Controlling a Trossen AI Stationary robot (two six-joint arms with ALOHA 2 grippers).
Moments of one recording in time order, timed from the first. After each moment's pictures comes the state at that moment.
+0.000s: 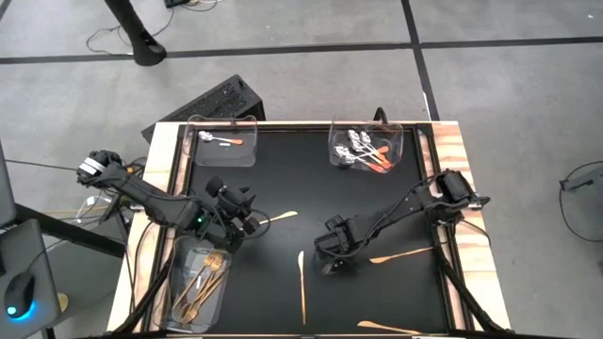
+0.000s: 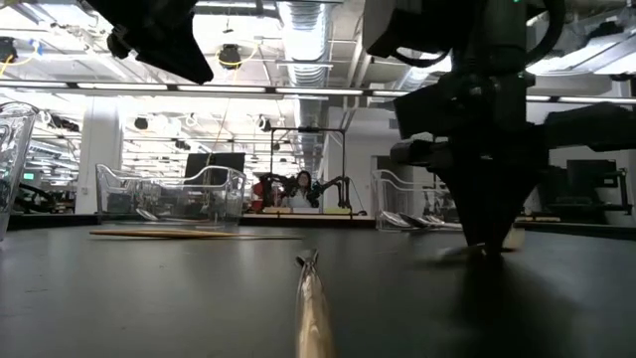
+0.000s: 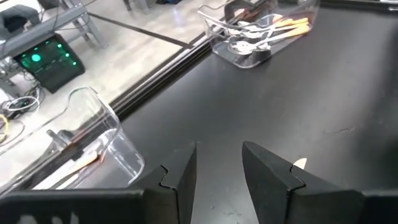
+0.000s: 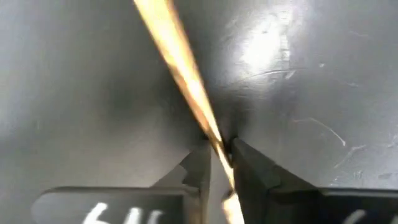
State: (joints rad) left arm -0.42 1.29 0.95 -0.84 -1.05 -0.90; right arm 0.32 1.95 1.26 -0.80 0.03 -0.18
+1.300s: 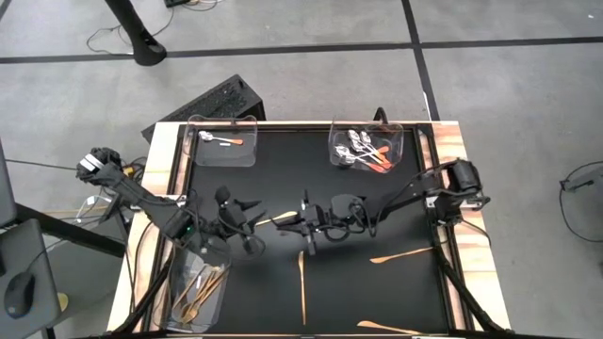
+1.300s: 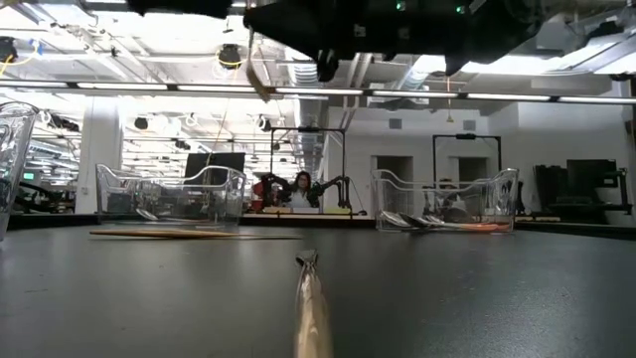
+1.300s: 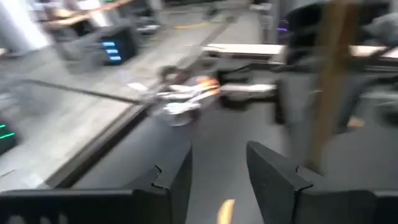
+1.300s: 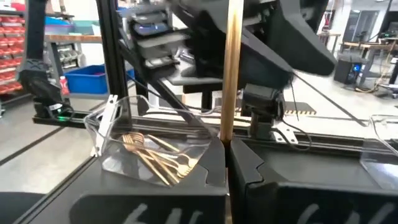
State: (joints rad) left arm -0.56 1.26 0.93 -0.36 -1.07 -0.45; right arm 0.16 1.83 0.97 0.87 -0.01 -0.01
